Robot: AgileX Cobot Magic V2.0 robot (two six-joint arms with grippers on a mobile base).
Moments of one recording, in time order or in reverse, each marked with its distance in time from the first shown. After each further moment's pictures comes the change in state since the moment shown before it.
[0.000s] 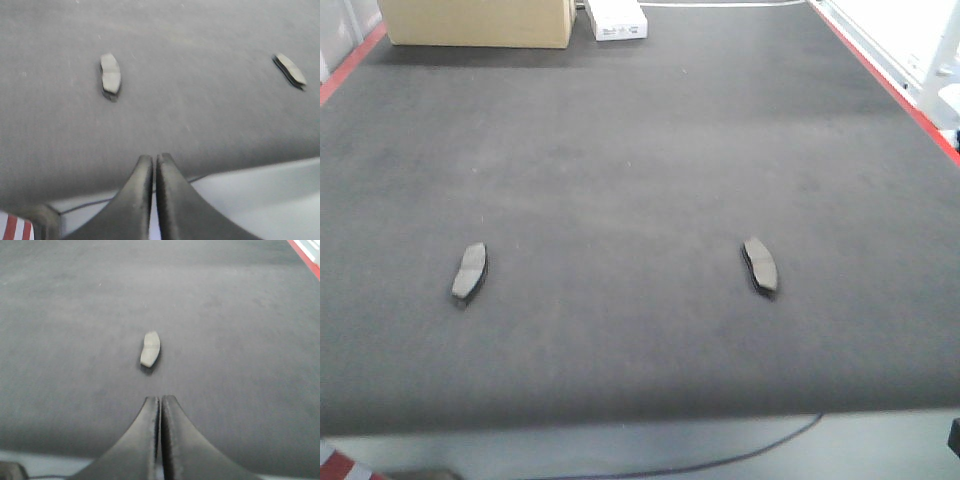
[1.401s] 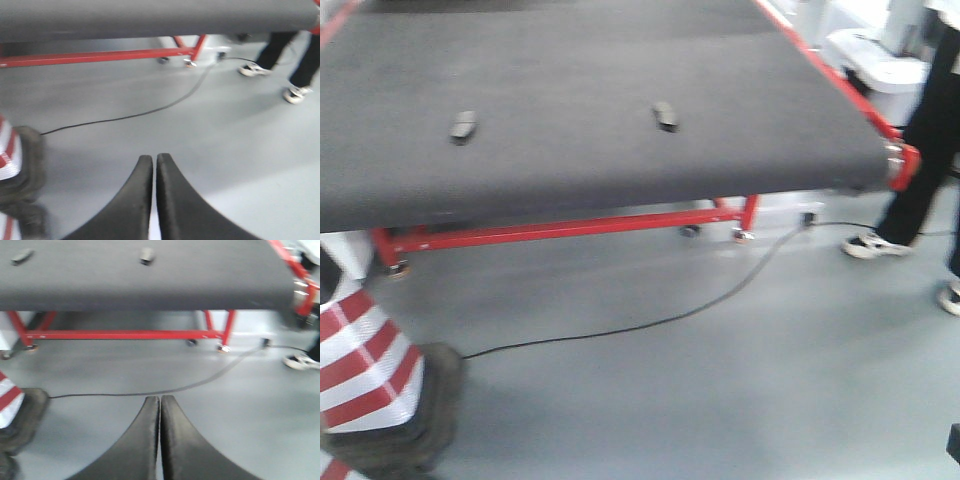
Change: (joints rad) left arm 0.000 -0.001 0.004 -0.002 0.005 0.001; right arm 0.000 -0.003 0.000 -0.001 0.022 0.000
